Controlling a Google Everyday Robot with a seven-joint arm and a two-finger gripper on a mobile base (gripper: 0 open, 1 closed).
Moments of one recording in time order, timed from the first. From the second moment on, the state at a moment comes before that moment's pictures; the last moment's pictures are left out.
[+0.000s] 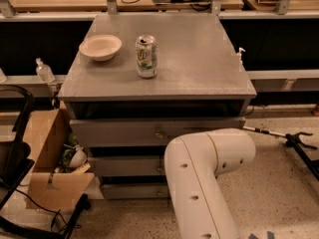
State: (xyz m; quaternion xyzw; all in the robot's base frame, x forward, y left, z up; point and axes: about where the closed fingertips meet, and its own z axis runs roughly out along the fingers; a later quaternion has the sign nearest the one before) arm 0.611 -0.144 0.168 -0.69 0.71 -0.03 0.12
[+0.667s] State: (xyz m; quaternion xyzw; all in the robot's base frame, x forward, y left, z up) arm 0.610 -0.144 0.167 -0.69 0.71 -0.03 0.12
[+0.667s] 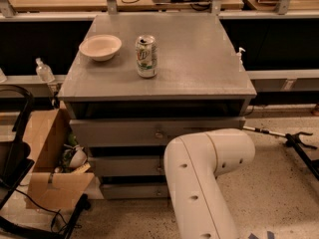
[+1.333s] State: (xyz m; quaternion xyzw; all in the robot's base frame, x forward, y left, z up) arm 0.601 -0.148 0.174 -0.69 0.71 -0.03 0.11
